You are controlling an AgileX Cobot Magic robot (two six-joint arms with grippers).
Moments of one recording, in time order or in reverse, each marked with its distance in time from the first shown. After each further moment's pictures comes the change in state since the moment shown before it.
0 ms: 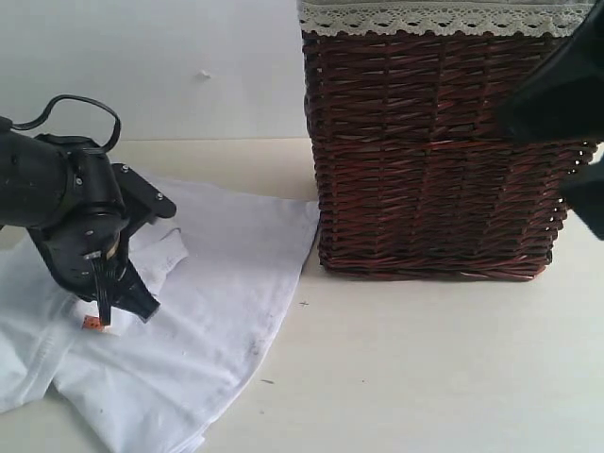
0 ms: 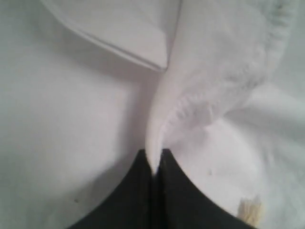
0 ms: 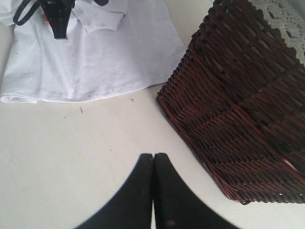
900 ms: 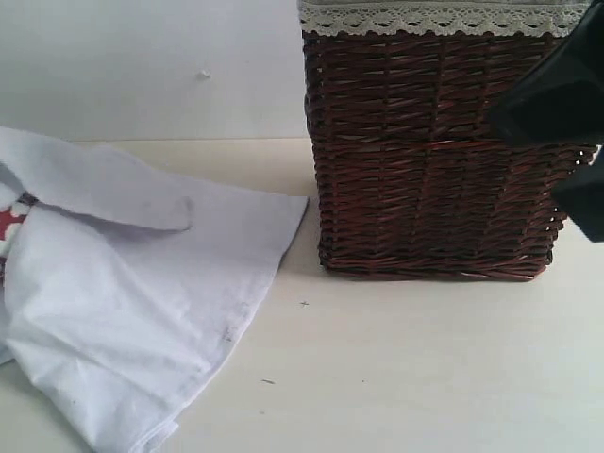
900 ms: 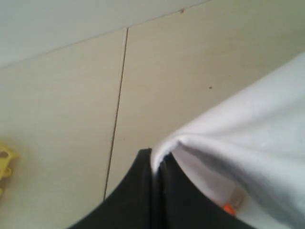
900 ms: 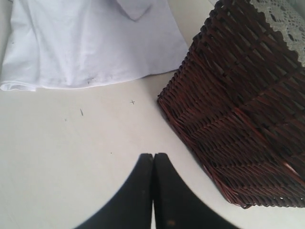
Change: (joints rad) left arm 0.638 -0.125 -0.299 0.022 -0.173 0.195; right arm 0.000 0.000 0.004 0.000 -0.016 0.000
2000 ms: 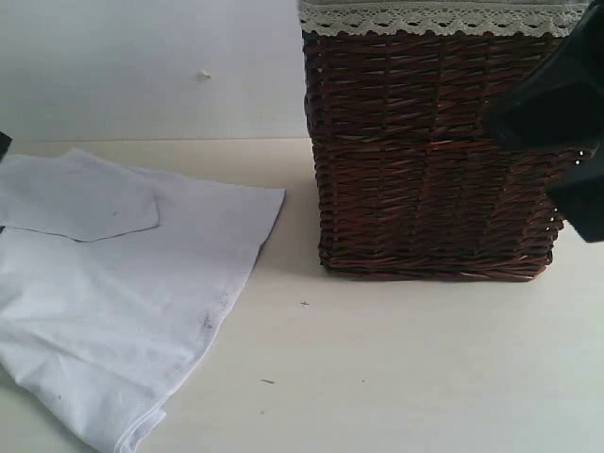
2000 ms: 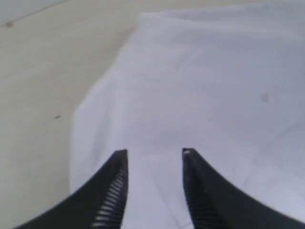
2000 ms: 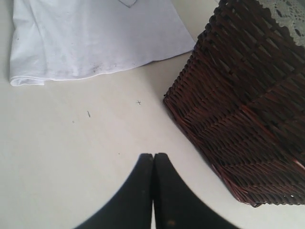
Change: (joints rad) left arm 0.061 0.172 -0.157 -1.058 0.085 1.110; right arm 0.000 0.000 0.000 0.019 -0.002 0.024
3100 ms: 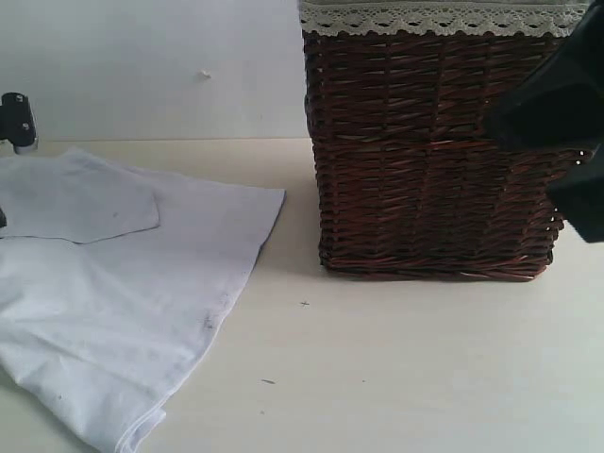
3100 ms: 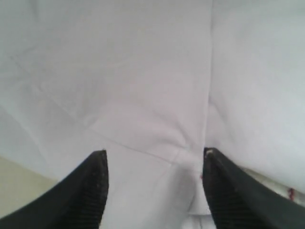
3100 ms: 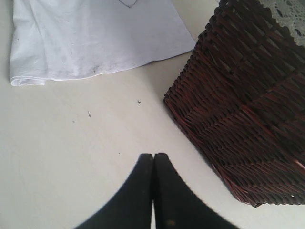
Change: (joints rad) left arm -0.083 0.049 0.002 0.342 0.165 0.419; right arm 0.000 0.000 0.000 0.000 0.002 0.000
